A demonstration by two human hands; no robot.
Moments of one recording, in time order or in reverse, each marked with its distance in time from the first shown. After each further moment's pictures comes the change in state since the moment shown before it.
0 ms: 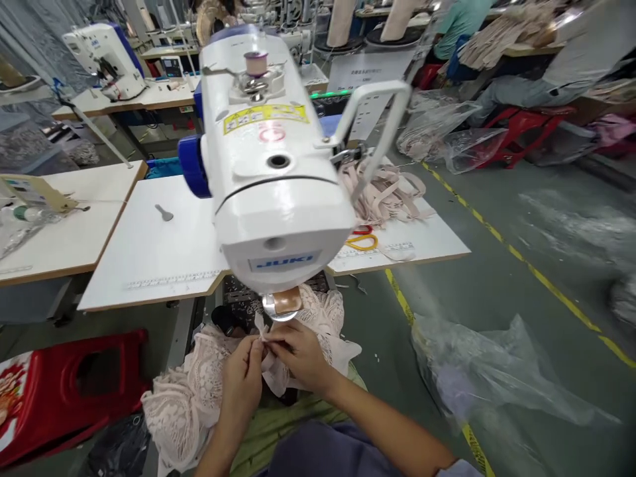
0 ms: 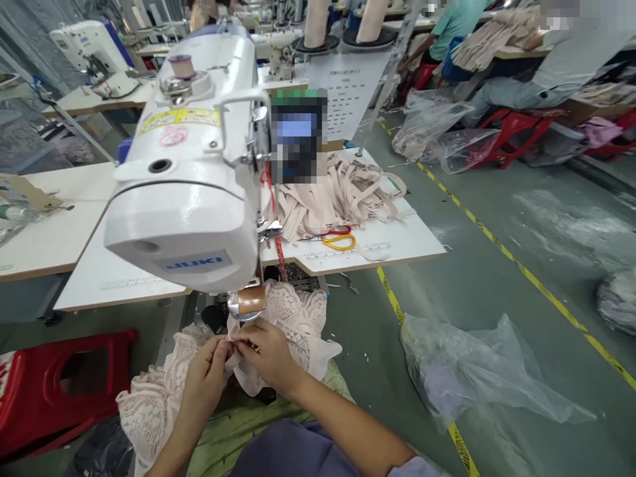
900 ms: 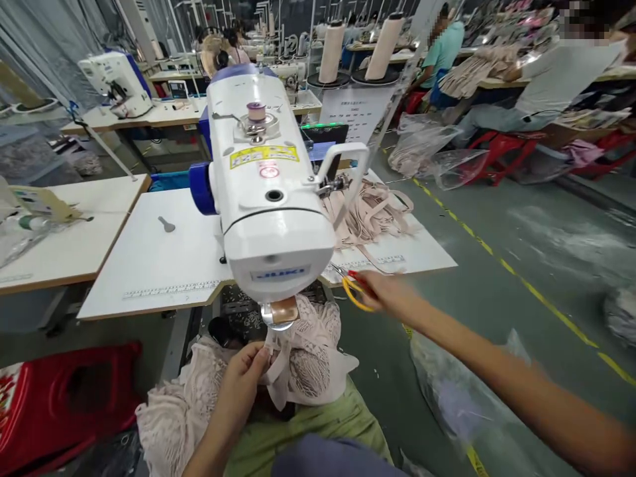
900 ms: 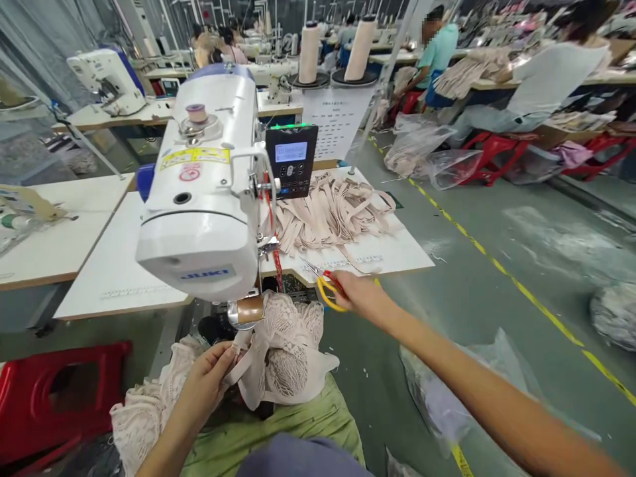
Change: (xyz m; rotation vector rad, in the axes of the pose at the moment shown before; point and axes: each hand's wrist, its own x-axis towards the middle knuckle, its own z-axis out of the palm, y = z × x) left_hand 0.008 -0.009 0.004 -0.489 -0.241 -0.211; right_hand 0.050 0.056 -0.224 -0.924 -0.366 0.167
